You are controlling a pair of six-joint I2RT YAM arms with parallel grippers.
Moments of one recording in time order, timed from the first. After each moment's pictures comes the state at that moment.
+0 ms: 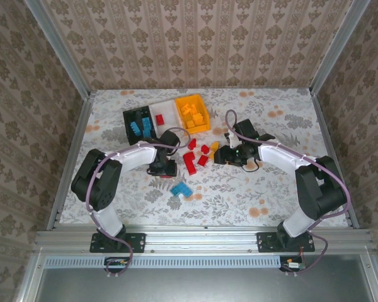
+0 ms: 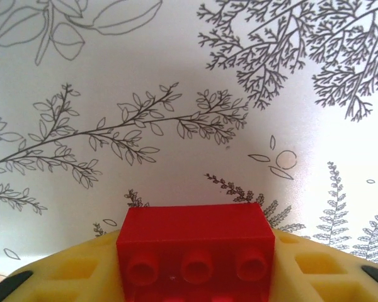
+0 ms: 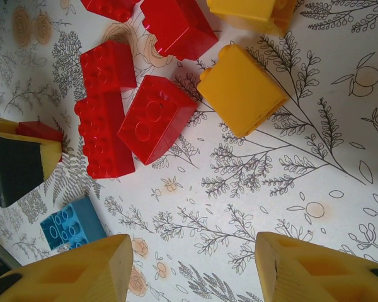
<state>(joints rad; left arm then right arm) -0.62 1.75 1.05 -0.72 -0.01 -0.49 0.37 1.60 1.00 -0.49 -0.42 0.42</state>
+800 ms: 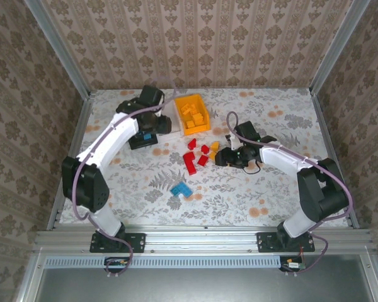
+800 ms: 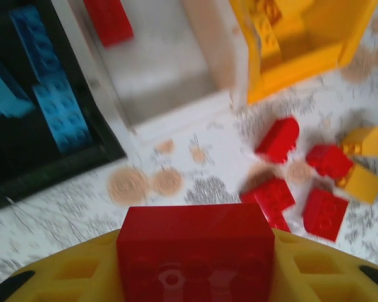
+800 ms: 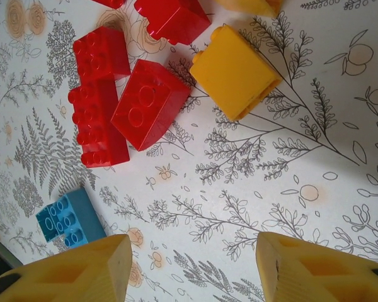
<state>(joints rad) -0.45 1.75 1.64 -0.95 0.00 -0.30 0.37 1.57 0.96 -0.49 -0.42 0.42</state>
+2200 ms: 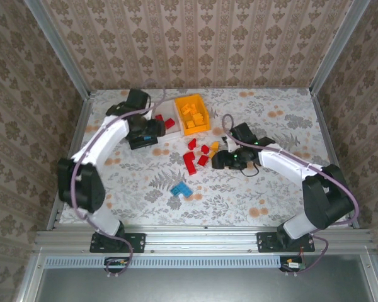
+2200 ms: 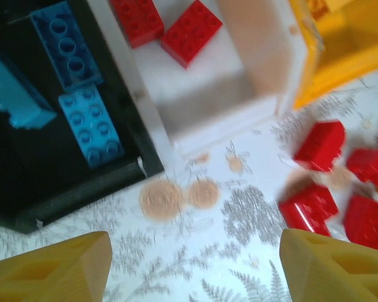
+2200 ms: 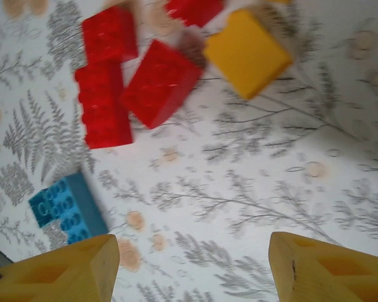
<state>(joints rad) -0.34 1.61 1.40 -0.85 0.11 -0.21 0.48 1.53 1.01 -0.57 -0.32 0.43</state>
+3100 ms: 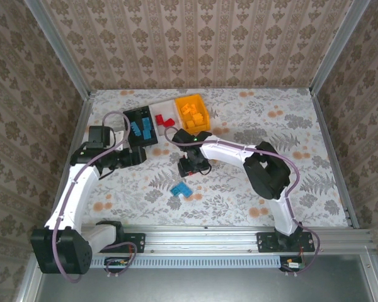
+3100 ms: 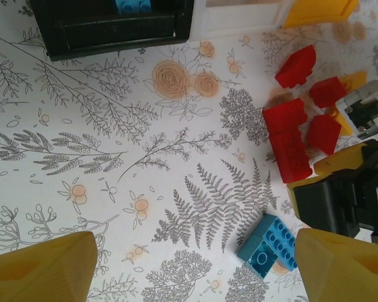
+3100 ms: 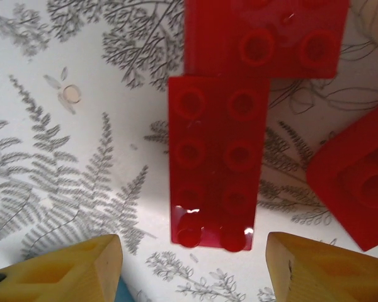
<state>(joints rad) -0.08 1.09 0.92 -0.82 0.40 -0.21 0.80 2.09 1.60 -0.88 -0.01 0.48</state>
